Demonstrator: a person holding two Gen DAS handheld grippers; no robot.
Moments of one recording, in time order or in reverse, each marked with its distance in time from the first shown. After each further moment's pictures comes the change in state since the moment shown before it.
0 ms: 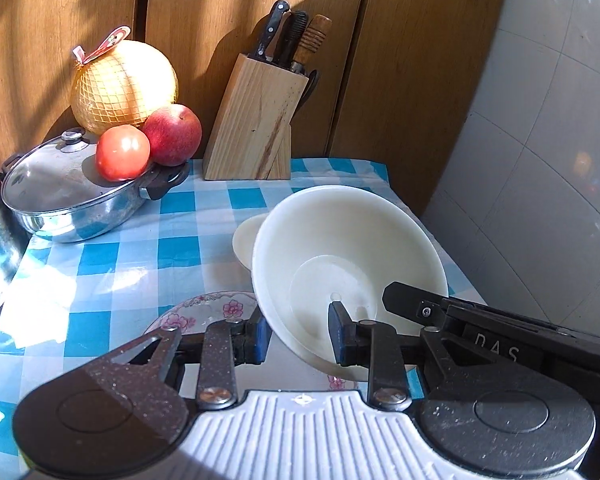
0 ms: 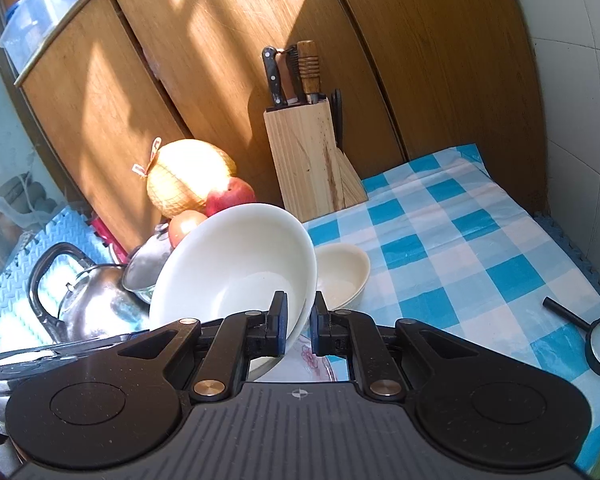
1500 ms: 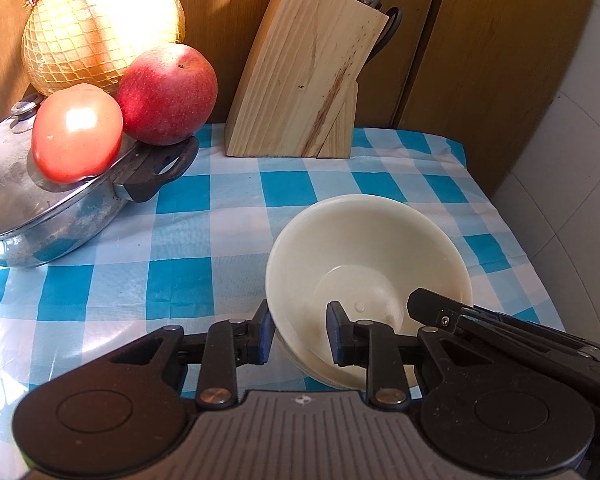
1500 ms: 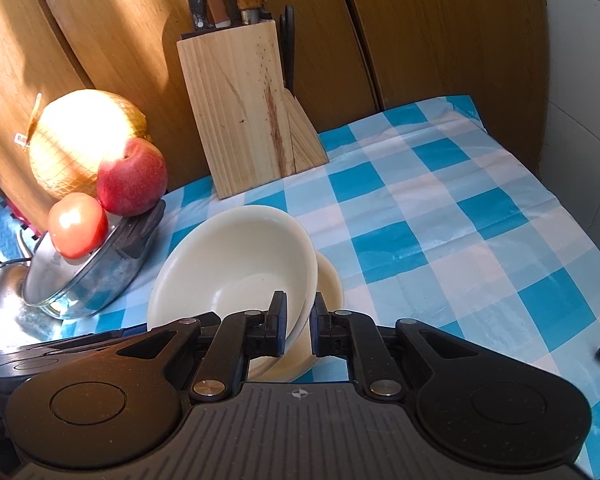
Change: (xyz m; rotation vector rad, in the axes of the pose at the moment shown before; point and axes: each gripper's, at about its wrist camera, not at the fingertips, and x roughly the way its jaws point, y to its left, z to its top) left arm 0.148 0.040 0.056 -0.069 0.147 0.097; right arm 0.151 -0.025 0.036 0.033 0.158 -0.162
